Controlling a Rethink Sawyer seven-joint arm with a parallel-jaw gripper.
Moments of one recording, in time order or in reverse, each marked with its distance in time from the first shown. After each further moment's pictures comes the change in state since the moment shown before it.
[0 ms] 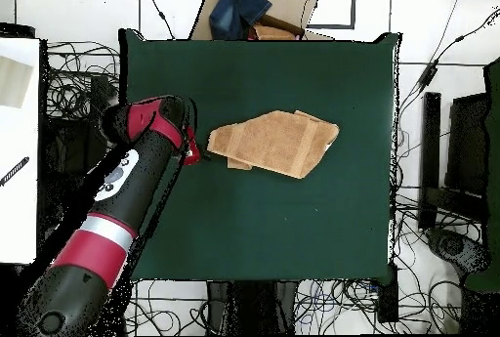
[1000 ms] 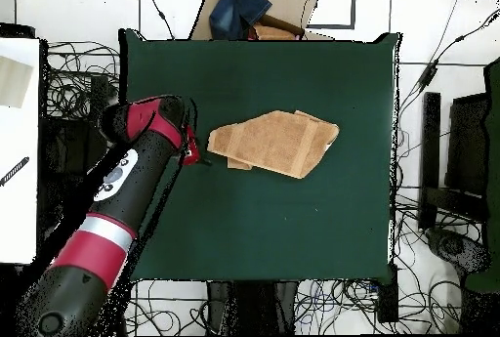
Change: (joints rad) arm 0.000 -0.004 0.000 0.000 0.000 0.009 0.000
